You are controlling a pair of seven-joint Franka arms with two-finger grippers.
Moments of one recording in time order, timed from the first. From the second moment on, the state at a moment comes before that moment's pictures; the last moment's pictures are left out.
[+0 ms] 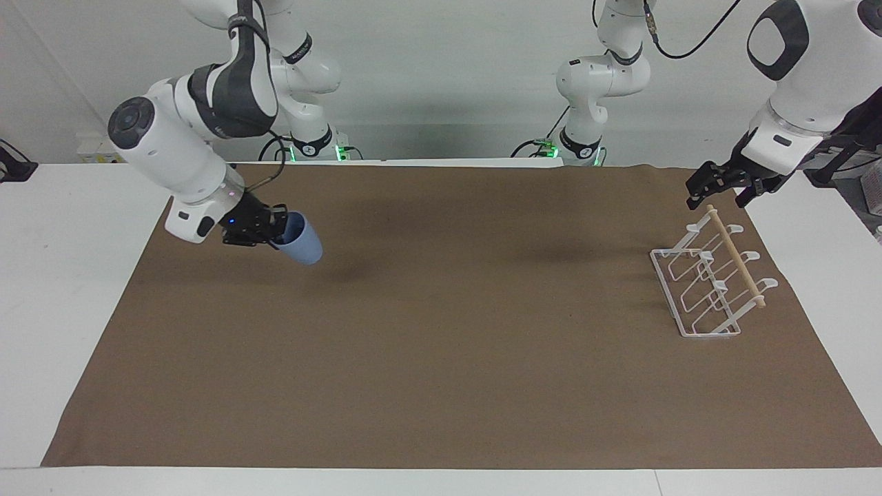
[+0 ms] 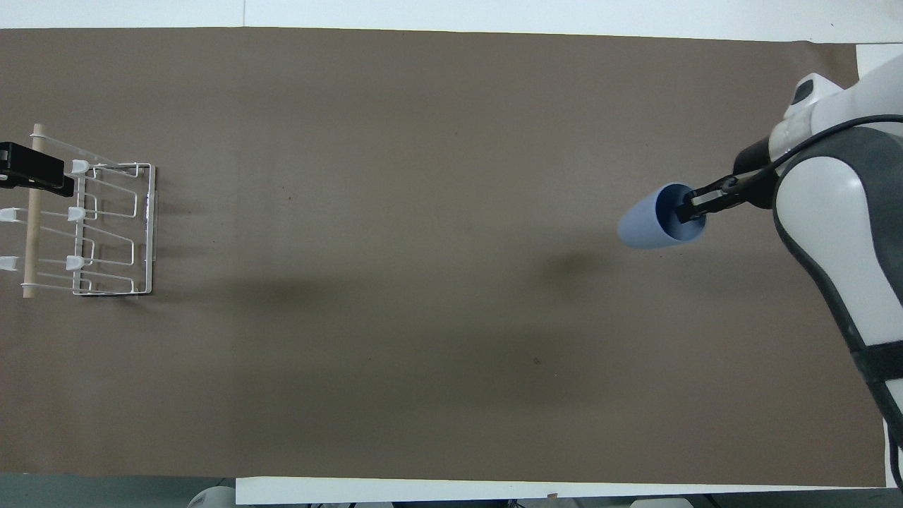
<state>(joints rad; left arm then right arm) 0.01 0.01 -0.06 -1.61 0.00 1.57 -0.04 -0.01 0.08 0.09 -1.77 0.34 1.71 -0.25</state>
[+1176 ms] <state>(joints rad) -0.30 -0.08 -0.07 -1.84 -0.55 1.86 -1.50 0.24 0.09 0.11 -1.85 1.19 1.89 0.24</state>
